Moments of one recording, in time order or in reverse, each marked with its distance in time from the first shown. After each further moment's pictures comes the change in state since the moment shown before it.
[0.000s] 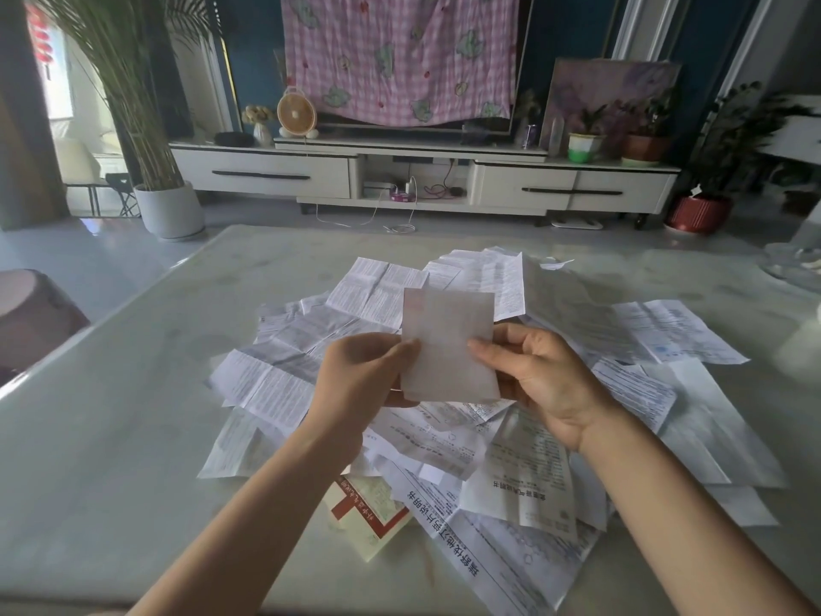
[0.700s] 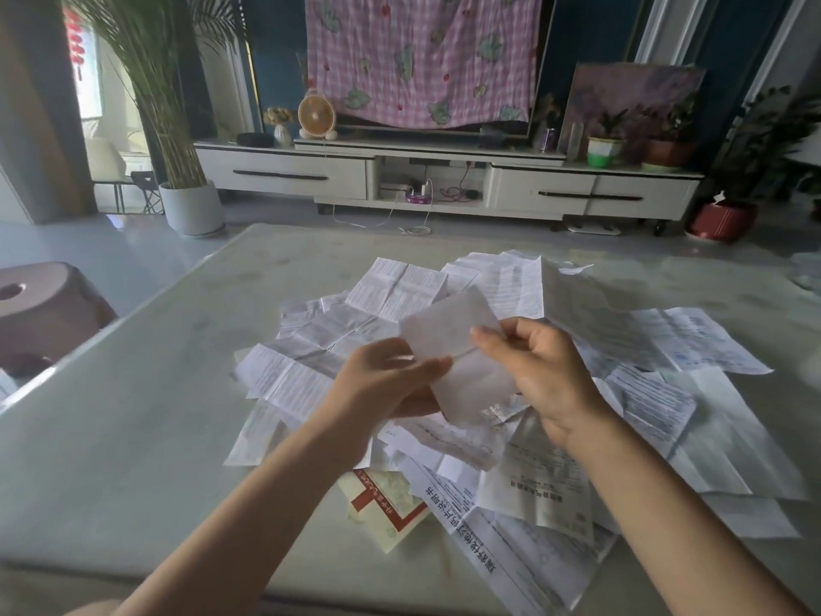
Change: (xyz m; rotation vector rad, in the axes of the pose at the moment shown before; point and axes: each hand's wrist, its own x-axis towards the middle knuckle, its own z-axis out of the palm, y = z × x) left_hand -0.001 -0.006 -0.016 -0.095 -0.206 -0.077; right_hand 0.004 0.005 0.019 -0.212 0.140 -0.189
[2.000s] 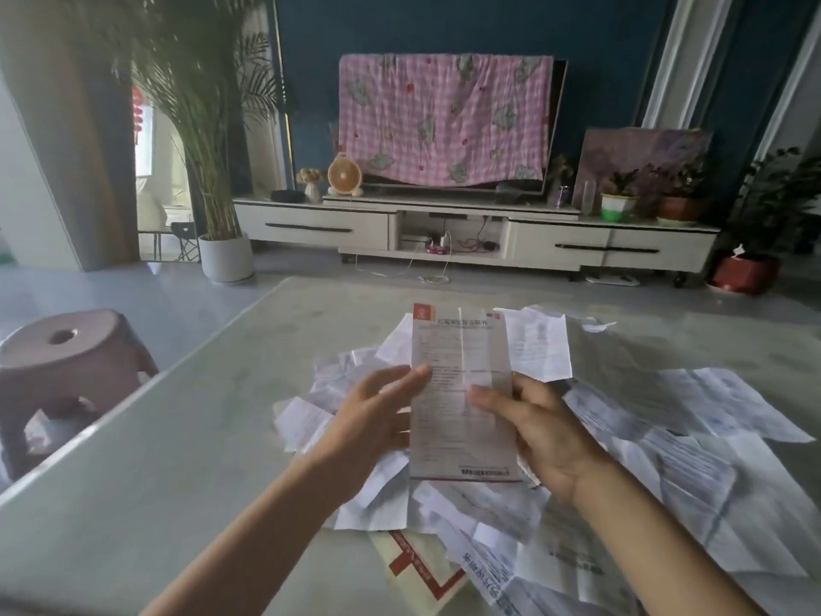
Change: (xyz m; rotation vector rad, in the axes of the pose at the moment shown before) left_hand 0.006 0.015 -0.039 -0.038 -0.079 0.044; right_hand 0.010 -0.008 0.024 0.238 -0.199 0.141
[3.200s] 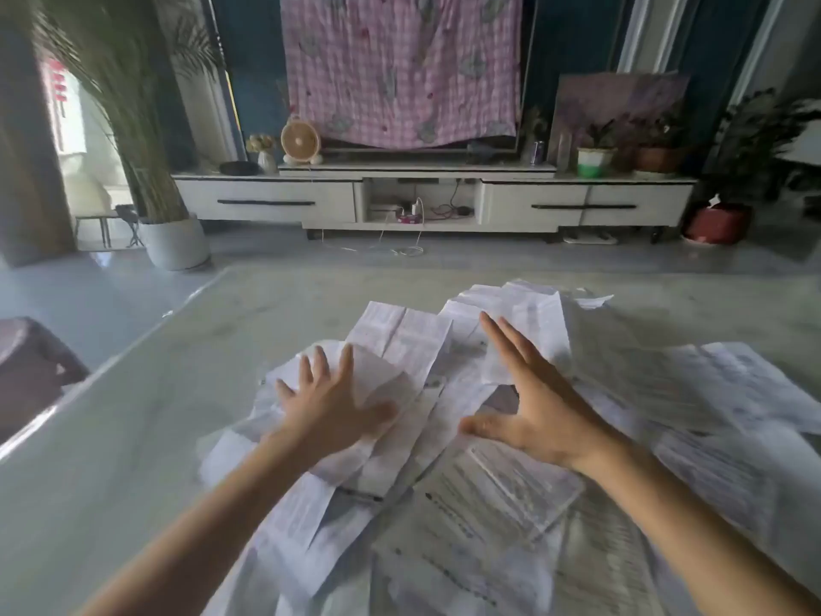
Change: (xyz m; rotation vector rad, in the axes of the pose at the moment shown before) left_hand 0.140 -0.057 -0.048 1.580 0.181 -0.185; right_hand 0.077 0.028 -0.072 -1.119 -0.054 -0.273
